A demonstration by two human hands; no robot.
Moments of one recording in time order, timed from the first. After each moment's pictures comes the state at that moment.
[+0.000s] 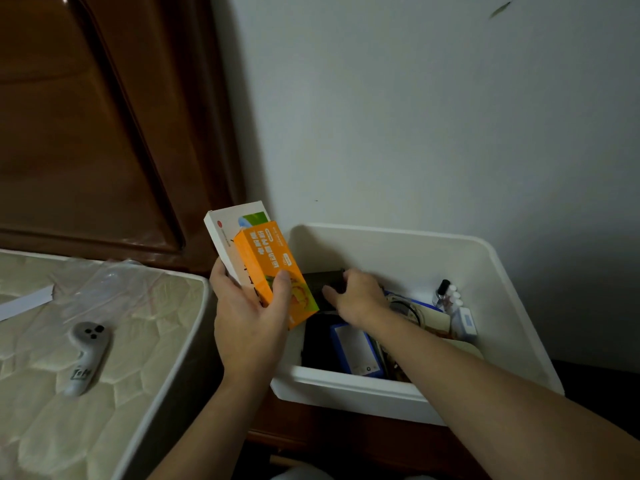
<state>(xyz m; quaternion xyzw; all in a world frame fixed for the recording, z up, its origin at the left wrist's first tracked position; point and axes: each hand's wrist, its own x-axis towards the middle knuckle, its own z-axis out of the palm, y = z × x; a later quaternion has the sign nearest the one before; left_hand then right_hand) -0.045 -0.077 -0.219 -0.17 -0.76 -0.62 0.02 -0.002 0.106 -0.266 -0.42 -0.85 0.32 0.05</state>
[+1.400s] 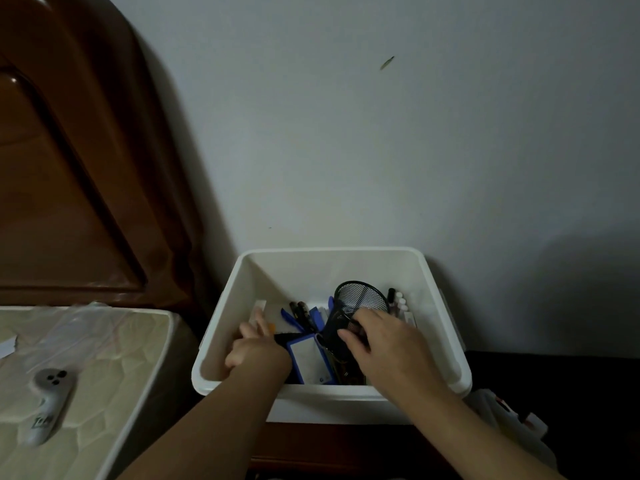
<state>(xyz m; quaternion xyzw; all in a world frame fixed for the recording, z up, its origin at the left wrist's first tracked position) -0.015 0.005 -0.239 -0.21 -0.95 0.14 -0.20 0.169 0.100 -0.227 -0.29 -0.92 0.13 0.23</state>
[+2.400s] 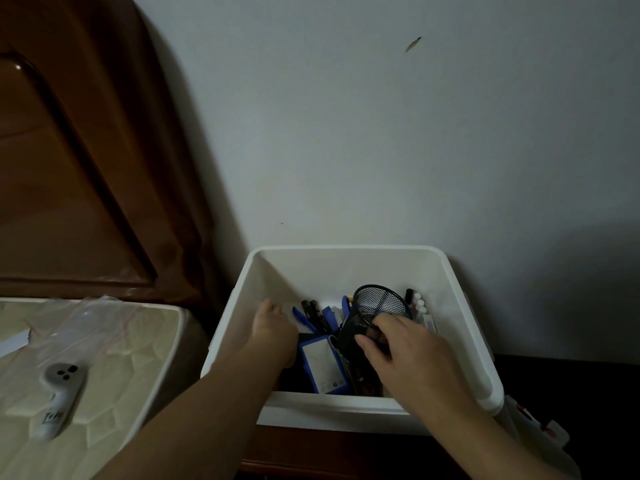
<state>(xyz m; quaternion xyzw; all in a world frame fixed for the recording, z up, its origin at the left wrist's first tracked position) -0.064 0.026 -0.260 -0.50 -0.76 0.41 -0.03 0.171 0.099 -0.223 -0.30 -0.92 0.14 0.20</state>
